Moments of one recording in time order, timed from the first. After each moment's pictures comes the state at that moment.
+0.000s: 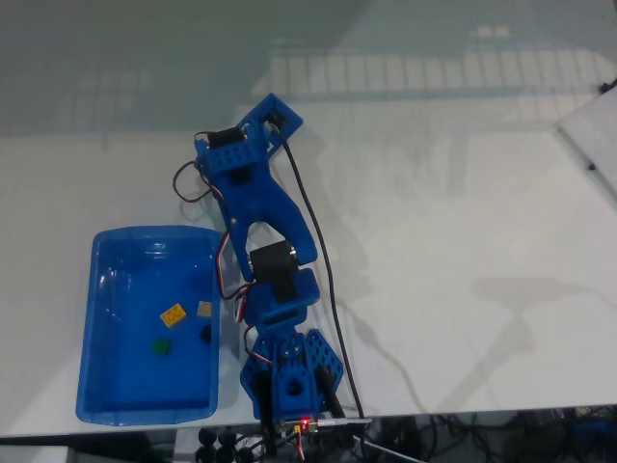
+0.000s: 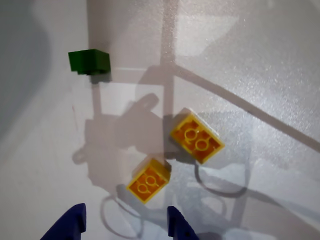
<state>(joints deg) -14.2 101.7 113.9 58.3 -23.6</state>
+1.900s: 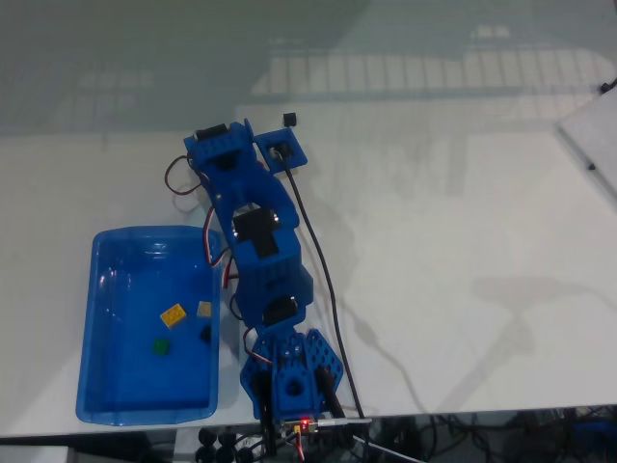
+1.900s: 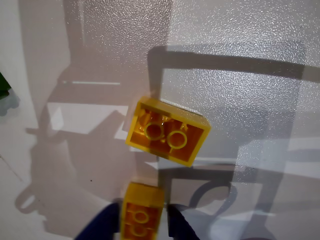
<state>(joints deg) -15.9 85.1 107.0 57.5 -0.7</state>
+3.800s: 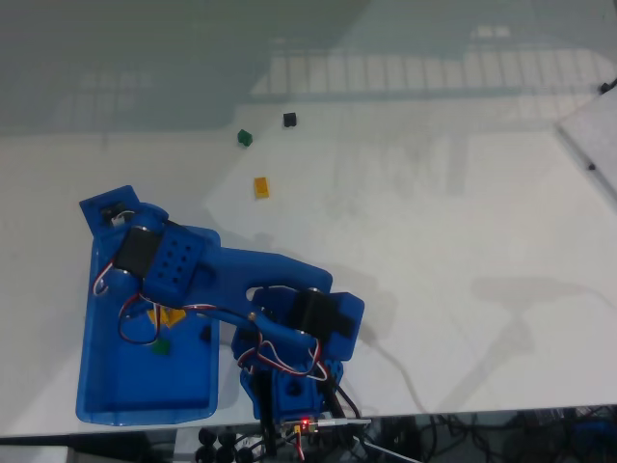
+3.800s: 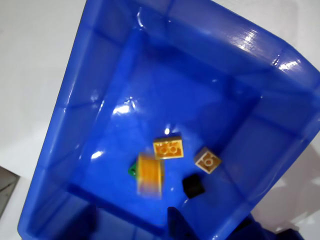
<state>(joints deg) -67.4 128.1 110.6 94.2 -39.2</state>
